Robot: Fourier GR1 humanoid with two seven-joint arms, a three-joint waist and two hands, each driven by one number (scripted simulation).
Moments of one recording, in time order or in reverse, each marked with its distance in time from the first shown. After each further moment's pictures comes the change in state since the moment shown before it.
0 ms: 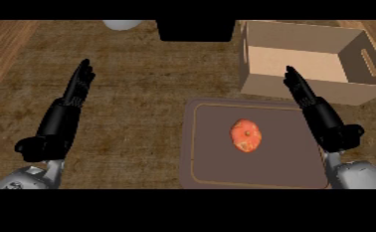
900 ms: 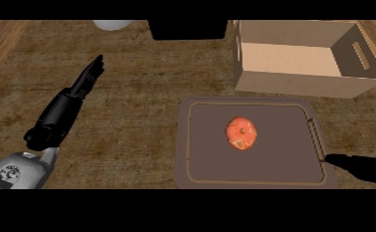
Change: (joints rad) left arm -0.081 0.051 0.010 0.104 -0.019 -0.234 -0.056; right arm 0.235 -0.284 -0.210 -0.461 0.303 -0.107 0.023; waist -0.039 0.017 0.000
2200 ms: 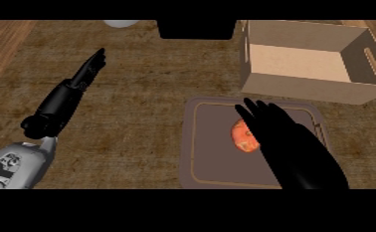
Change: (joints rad) left arm -0.049 -0.036 0.067 0.057 -0.024 -0.118 -0.011; right arm -0.461 0.161 0.641 -0.166 0.360 0.592 1.045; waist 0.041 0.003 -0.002
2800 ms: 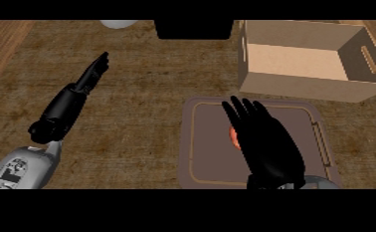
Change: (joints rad) left arm 0.030 -0.056 0.024 -0.017 -0.056 -0.010 0.008; right arm -0.019 0.150 0.050 0.177 0.150 0.030 0.007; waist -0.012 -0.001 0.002
